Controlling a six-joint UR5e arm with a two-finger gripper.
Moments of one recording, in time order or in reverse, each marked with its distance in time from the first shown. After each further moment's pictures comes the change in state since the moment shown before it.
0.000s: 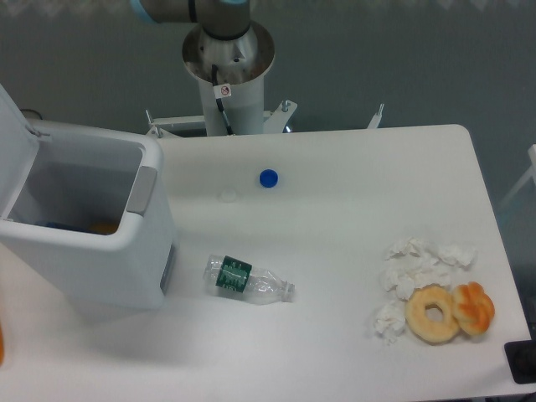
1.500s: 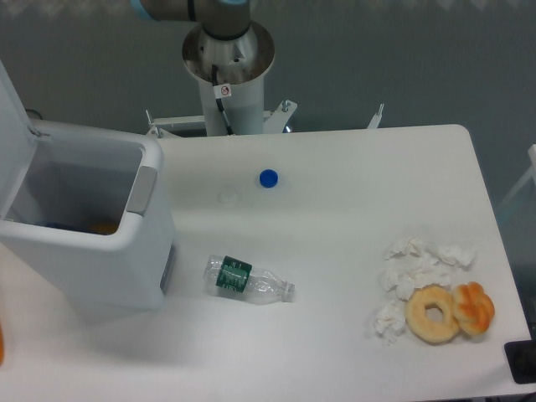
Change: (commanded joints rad) arm 0.034 -0.011 -0.028 -0.002 0.094 0.006
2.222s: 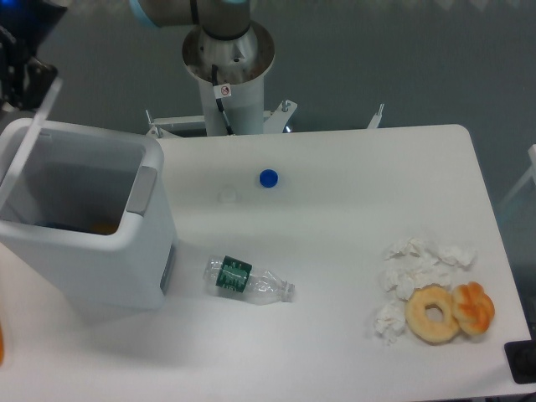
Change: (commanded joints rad) arm 0.123 0.009 -0.026 -0.002 0.155 0.075
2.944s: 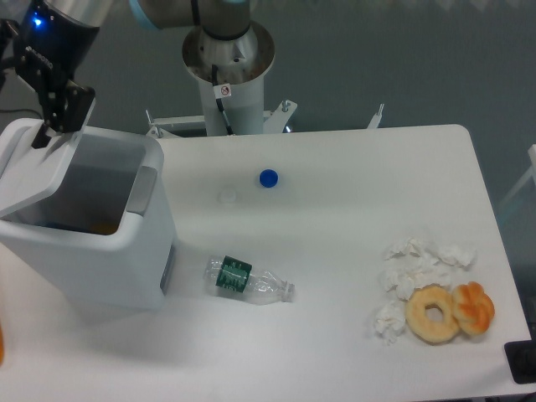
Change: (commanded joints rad) arm 0.040 -0.026 -0.003 0.002 0.072 0.178
